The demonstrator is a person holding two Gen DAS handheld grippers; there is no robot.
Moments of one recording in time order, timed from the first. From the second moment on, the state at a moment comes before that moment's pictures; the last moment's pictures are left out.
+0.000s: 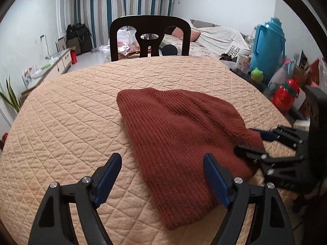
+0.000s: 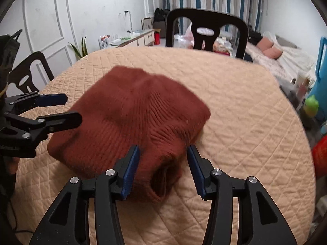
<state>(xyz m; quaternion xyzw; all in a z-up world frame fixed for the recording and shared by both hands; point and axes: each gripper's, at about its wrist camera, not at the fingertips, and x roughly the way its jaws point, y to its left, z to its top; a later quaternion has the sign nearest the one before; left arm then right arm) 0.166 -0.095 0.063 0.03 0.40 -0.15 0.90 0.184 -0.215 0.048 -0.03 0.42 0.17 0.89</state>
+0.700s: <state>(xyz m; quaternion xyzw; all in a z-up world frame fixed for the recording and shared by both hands) 0.163 -0.095 0.062 0.04 0.38 -0.15 0.91 0.198 -0.249 0.050 0.10 0.44 0.18 0.87</state>
